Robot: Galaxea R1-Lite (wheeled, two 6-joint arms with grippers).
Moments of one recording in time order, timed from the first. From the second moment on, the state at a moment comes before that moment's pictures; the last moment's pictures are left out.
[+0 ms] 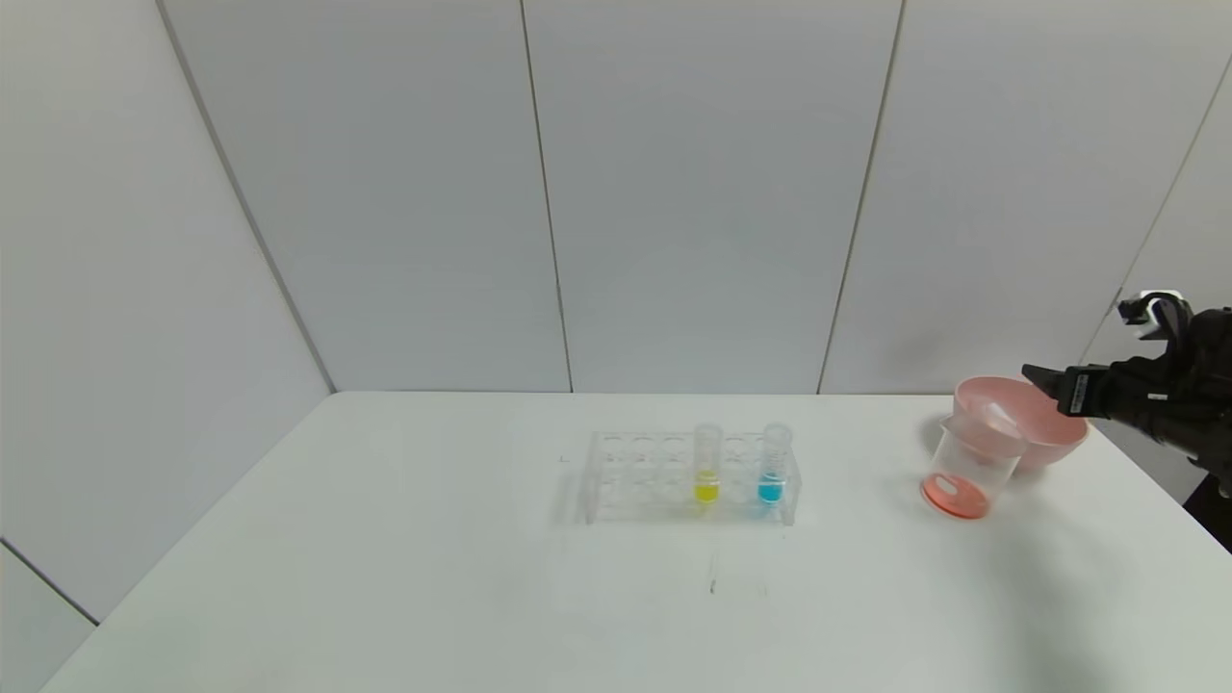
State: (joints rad) left arm 0.00 0.00 0.00 0.00 0.00 0.00; right arm -0.30 2.04 -0.99 -0.80 0.22 -0.07
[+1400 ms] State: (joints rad) left arm 0.00 0.00 0.00 0.00 0.00 0.00; right arm 0.78 1.74 -0.72 -1.00 -0.63 0.13
